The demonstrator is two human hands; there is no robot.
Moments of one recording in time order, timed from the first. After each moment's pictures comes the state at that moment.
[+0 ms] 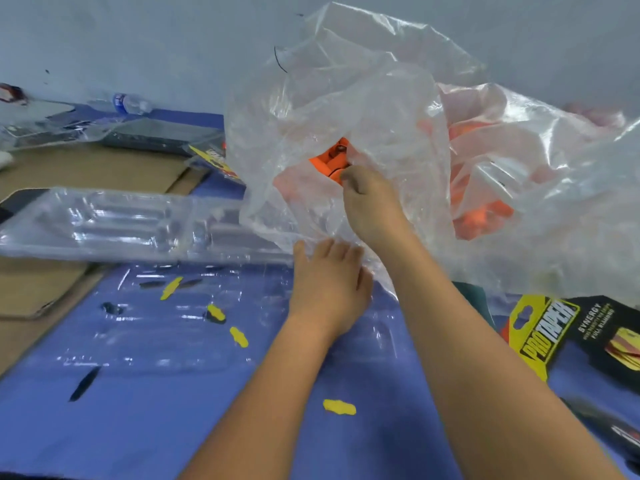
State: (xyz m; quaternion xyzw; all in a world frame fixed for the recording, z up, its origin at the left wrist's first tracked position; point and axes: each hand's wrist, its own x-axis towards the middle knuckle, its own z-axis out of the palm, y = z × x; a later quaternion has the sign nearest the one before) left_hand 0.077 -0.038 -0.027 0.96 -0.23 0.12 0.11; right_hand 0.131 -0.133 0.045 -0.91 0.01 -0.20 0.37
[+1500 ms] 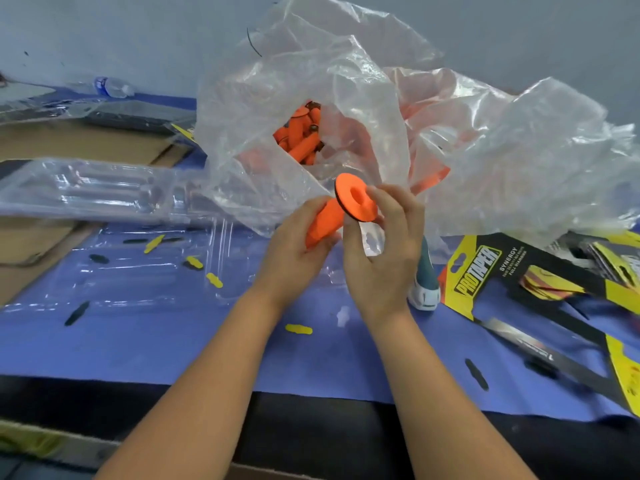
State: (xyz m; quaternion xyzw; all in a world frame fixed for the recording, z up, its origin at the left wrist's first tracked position) left_hand 0.028 -0.026 -0.020 0.75 -0.30 0.15 0.57; right_hand -0.013 -0.141 -0.015 -0.71 -0.07 -0.57 0.40
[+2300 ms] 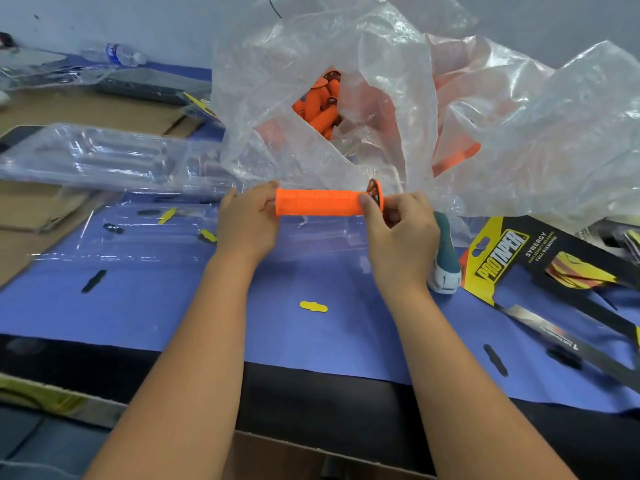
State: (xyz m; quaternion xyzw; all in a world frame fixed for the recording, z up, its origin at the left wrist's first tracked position) left_hand 0.054 0.032 -0.025 0.89 -0.11 0.19 0.39; right_hand -0.008 -0.143 -0.023 -0.80 0.09 -0.43 0.41
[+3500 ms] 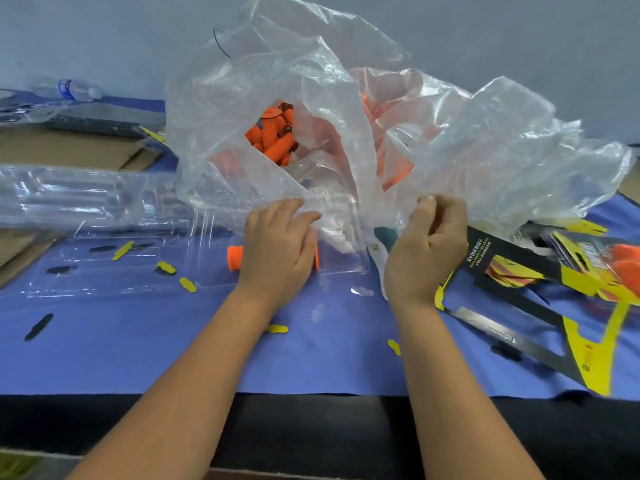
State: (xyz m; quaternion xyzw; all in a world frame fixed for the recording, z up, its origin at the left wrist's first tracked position) left_hand 0.022 -0.038 -0.015 0.88 -0.30 0.28 0.25; right_hand -0.031 -0.187 0.008 -0.63 0.17 -0.58 0.49
